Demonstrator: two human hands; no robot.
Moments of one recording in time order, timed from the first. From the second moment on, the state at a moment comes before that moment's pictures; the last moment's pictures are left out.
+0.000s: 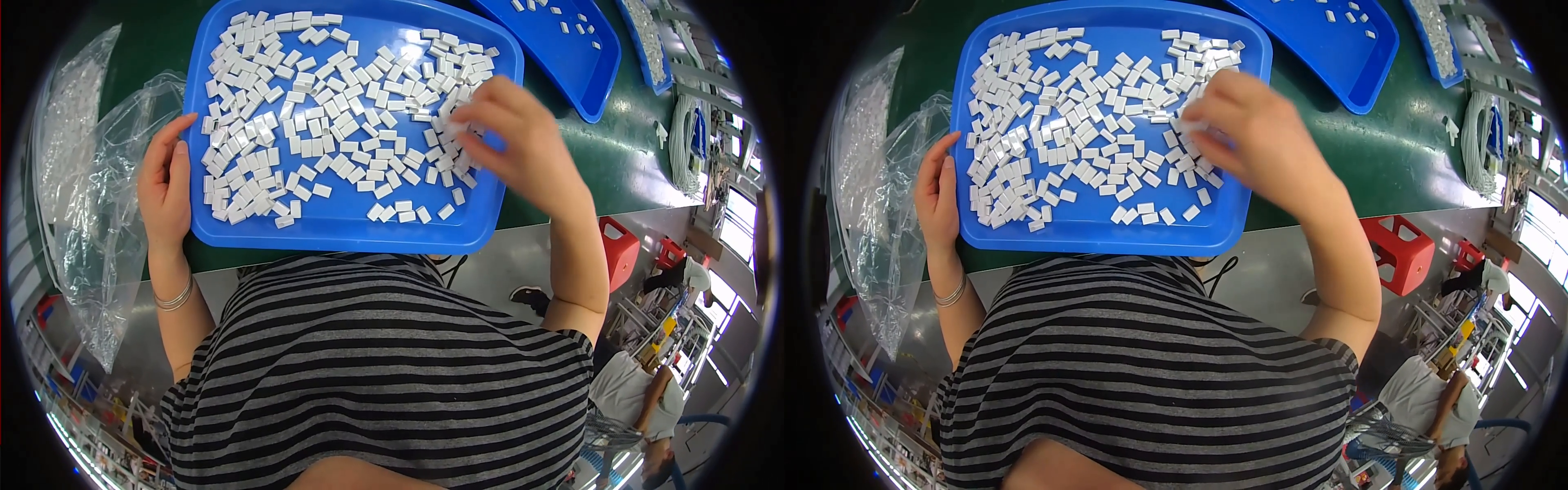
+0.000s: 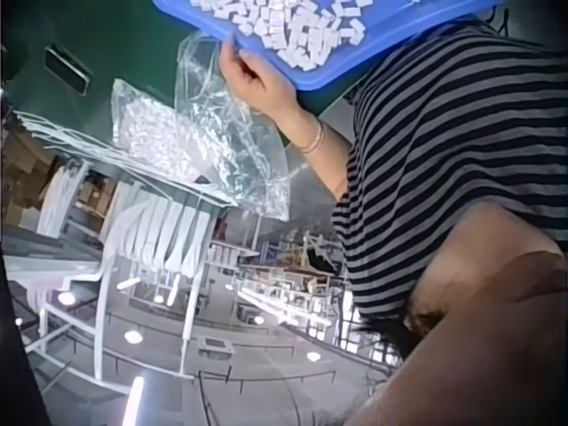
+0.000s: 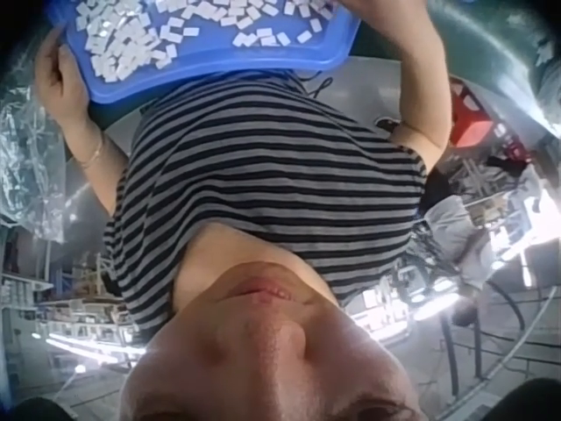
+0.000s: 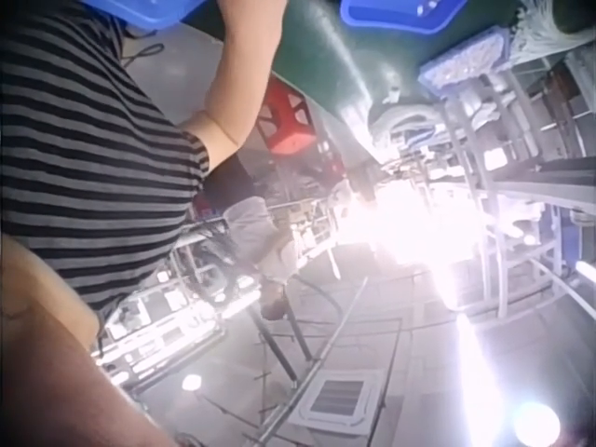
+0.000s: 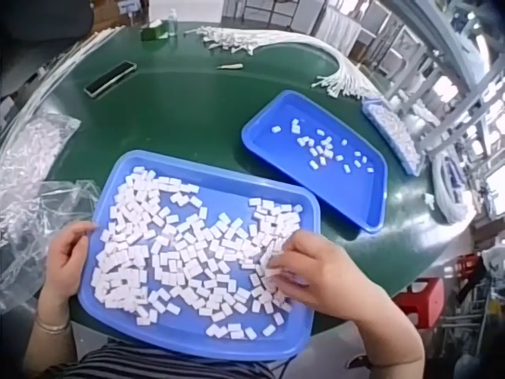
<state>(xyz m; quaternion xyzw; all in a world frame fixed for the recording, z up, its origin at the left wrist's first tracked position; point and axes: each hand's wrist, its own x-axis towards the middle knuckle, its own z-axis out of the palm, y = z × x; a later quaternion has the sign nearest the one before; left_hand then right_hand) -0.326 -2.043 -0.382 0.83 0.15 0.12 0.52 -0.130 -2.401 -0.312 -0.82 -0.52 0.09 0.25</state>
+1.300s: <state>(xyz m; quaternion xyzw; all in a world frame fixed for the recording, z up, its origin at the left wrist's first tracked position) -0.325 -2.043 -0.382 0.83 0.14 0.13 0.52 -0.170 -2.407 -0.313 -0.84 -0.47 0.11 0.24</state>
